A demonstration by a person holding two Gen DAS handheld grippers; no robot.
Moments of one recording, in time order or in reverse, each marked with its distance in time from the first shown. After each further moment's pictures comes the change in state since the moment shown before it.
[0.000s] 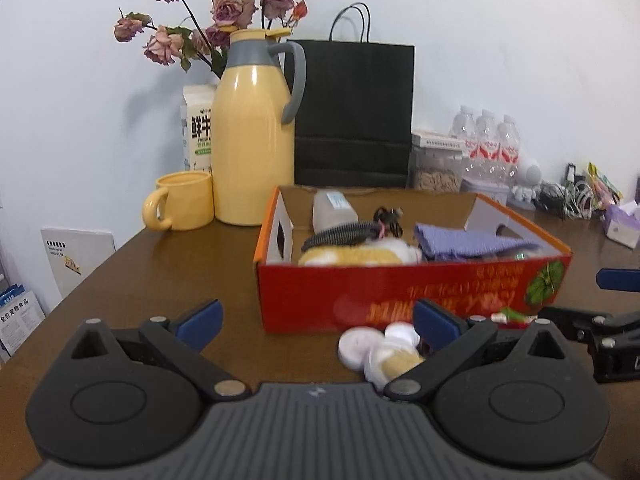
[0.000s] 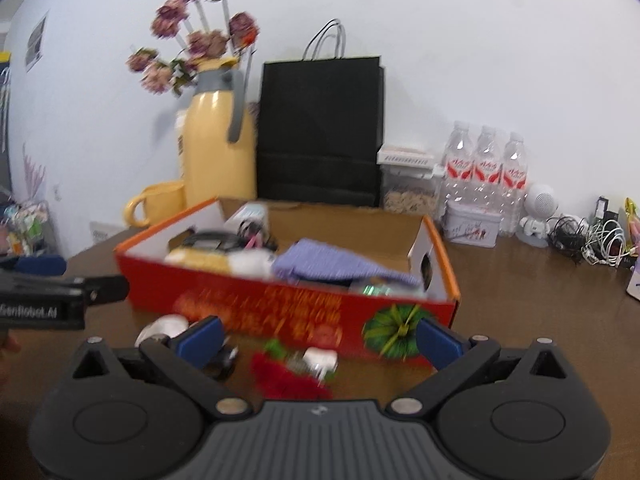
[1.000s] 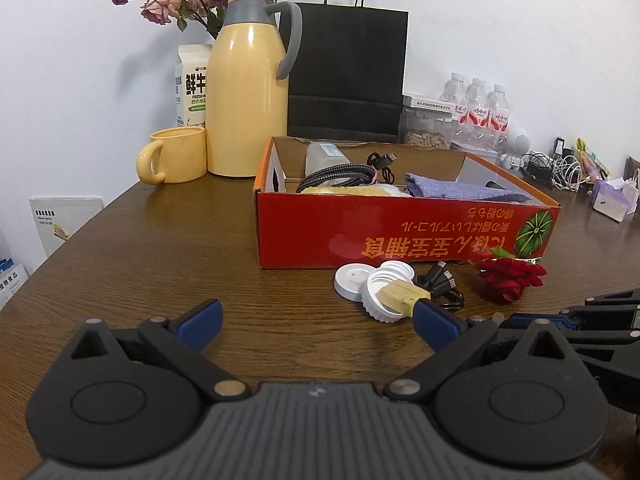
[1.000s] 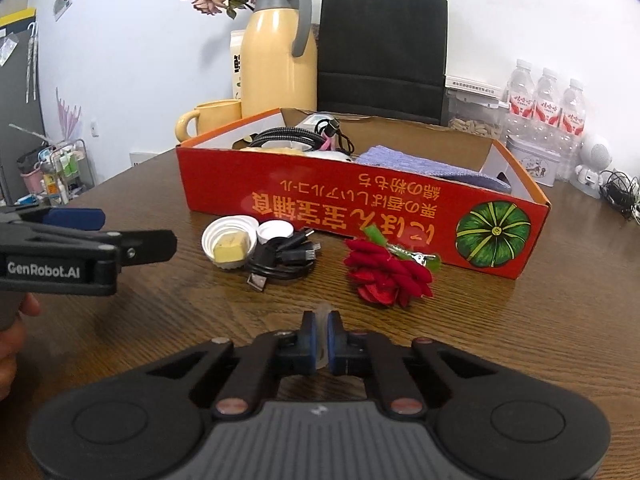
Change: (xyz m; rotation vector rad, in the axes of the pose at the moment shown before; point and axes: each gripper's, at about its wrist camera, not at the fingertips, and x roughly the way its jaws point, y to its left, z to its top) left arm -0.004 0.008 -0.029 -0.016 0.086 -0.047; right arm 0.014 0.039 -0.036 -0.040 0.191 0.117
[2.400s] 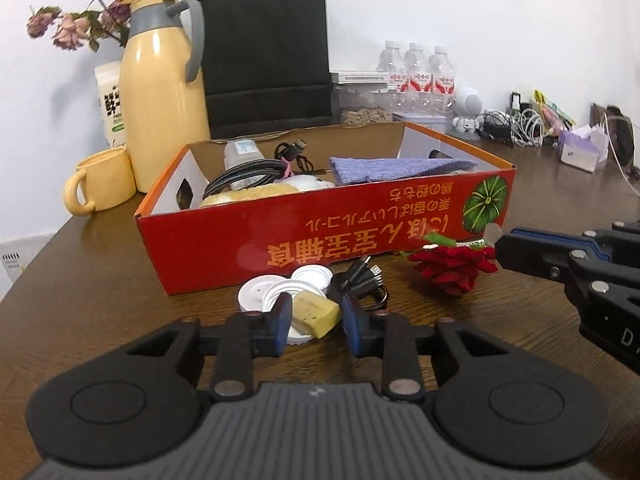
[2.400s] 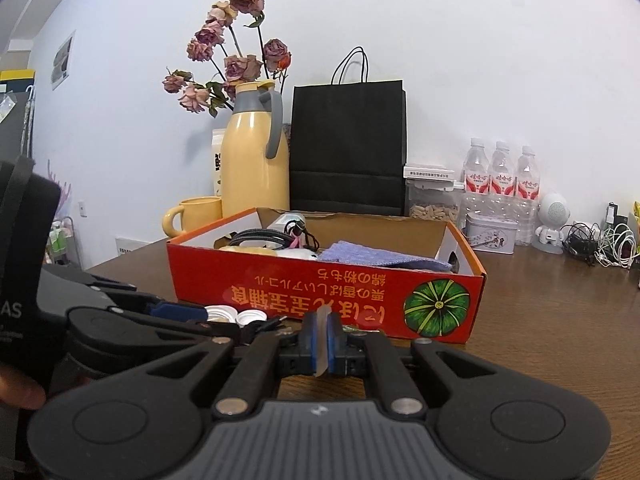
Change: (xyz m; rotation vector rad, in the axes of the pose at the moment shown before) left arm 0.032 -0.058 0.007 0.151 0.034 -0.083; right arm -0.044 -0.011 -0.007 0.032 -0.304 -0.063
